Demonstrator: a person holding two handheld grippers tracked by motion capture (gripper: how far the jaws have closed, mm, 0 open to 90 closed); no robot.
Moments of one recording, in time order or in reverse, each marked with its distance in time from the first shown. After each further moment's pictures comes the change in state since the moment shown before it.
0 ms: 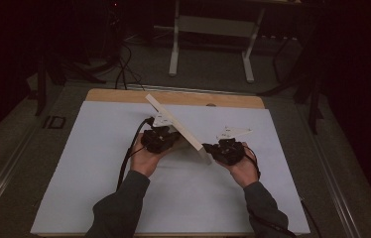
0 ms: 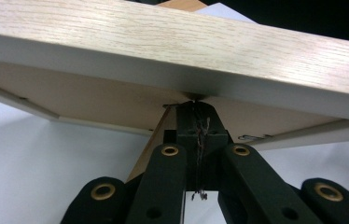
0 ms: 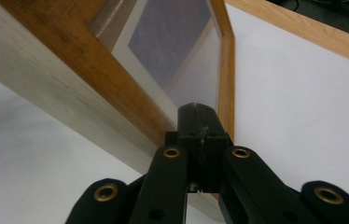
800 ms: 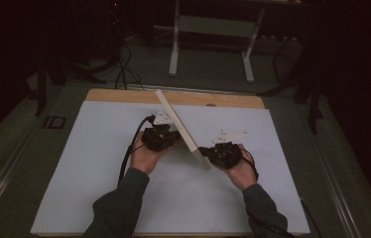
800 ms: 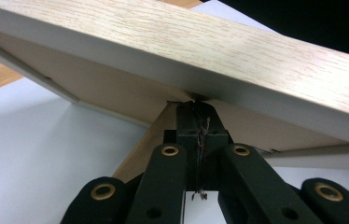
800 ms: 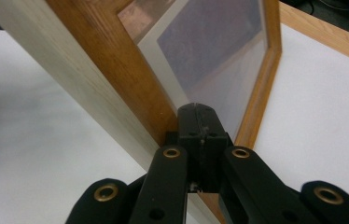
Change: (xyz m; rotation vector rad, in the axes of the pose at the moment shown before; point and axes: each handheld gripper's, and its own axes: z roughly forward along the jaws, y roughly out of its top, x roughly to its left) left arm 0.003 0.004 0.003 0.013 -0.022 0.016; right arm 0.012 0.001 0.001 0.006 0.038 -0.060
